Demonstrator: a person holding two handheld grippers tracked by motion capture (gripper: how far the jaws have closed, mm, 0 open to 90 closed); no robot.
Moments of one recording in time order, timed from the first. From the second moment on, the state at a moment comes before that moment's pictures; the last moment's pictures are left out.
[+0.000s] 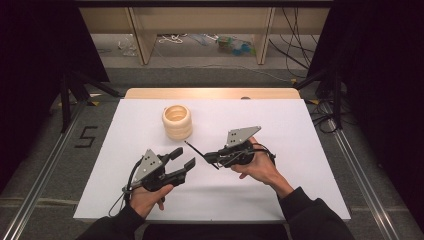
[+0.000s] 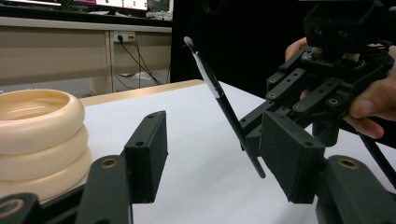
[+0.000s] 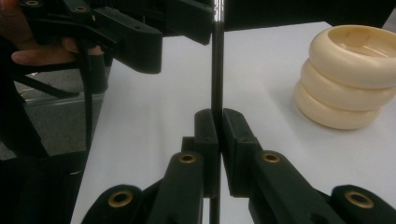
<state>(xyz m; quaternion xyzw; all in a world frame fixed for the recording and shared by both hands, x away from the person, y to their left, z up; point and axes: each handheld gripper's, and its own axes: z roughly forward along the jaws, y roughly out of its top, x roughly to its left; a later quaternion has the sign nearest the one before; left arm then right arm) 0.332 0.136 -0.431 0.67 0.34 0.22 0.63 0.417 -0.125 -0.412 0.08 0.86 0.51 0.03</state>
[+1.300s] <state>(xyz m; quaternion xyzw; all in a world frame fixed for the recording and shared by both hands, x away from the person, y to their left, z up) 0.337 0.128 -0.431 0.67 0.33 0.21 0.64 0.411 -0.114 -0.414 0.06 0.85 0.52 0.03</state>
